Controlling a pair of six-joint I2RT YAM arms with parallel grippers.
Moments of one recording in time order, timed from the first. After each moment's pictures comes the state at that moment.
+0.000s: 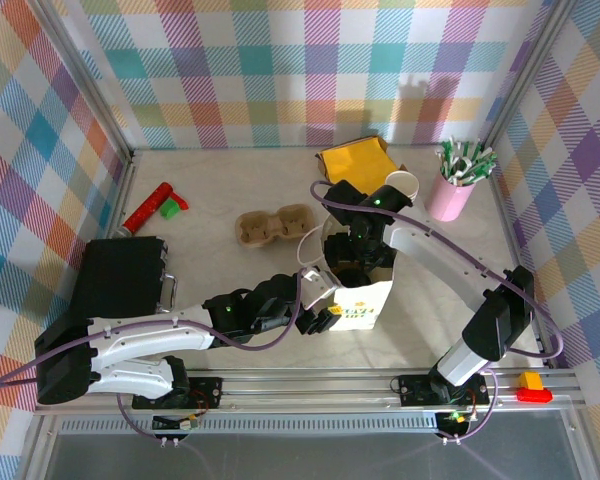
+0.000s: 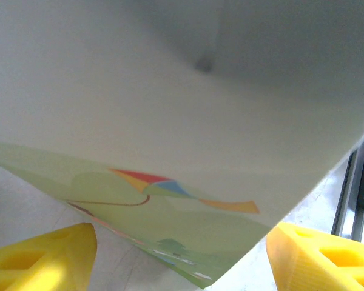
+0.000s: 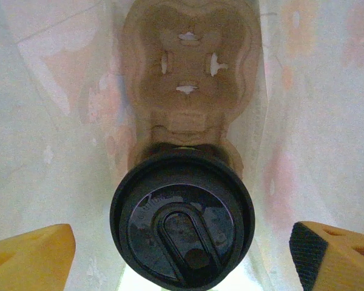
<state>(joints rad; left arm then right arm) -1.17 1.21 0.73 -0.02 -0.15 -0.06 0.75 1.60 1.56 -1.36 0.08 0.70</state>
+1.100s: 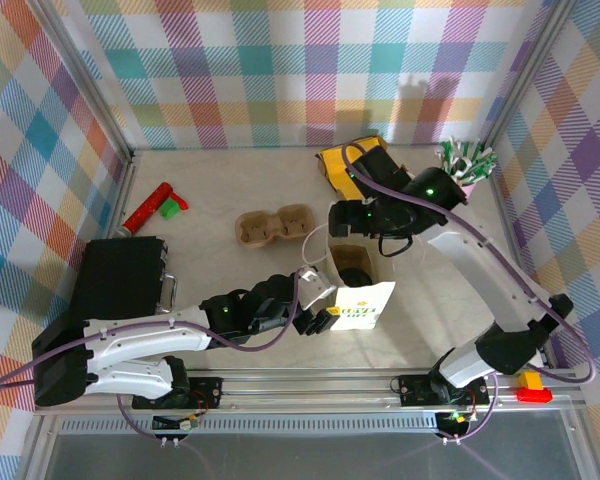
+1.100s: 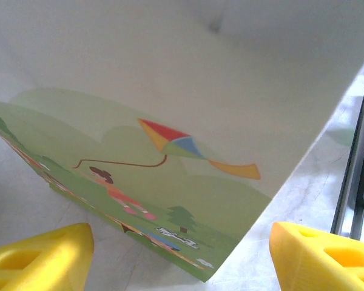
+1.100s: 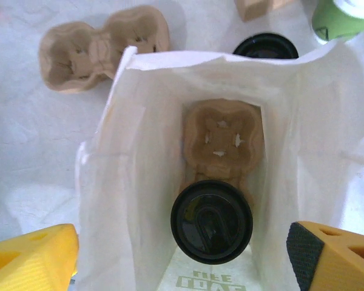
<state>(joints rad) -1.17 1.18 0.73 -0.04 -0.15 -0.06 0.75 1.49 1.87 -1.42 0.14 0.62</state>
